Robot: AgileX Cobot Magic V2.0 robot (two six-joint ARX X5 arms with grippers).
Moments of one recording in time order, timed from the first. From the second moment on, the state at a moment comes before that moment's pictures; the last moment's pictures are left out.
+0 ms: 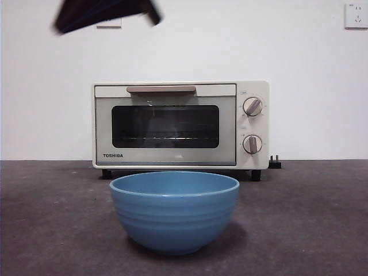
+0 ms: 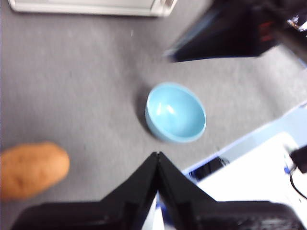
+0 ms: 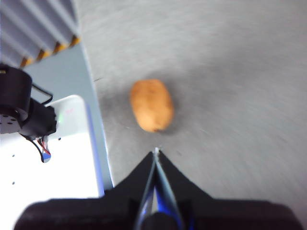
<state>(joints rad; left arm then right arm) -0.14 0.44 0.92 -1.21 0.51 -0.09 0.95 1.73 1.57 -0.67 -0.37 -0.15</state>
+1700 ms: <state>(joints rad) -0.15 0.43 0.97 -1.32 0.28 -0.10 1.14 2.20 1.63 -0.23 -0.22 -0.25</state>
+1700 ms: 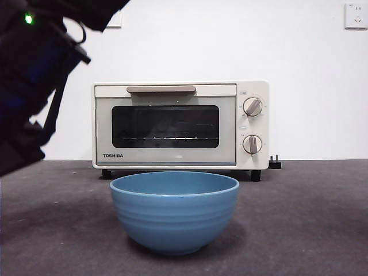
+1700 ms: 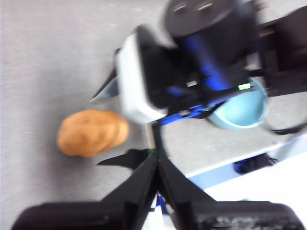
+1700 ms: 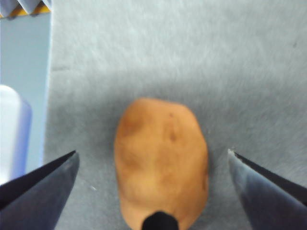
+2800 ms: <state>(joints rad) -0.17 0.43 0.97 -1.32 0.29 -0.10 1.09 2.12 1.76 -0.55 -0.14 -0.15</state>
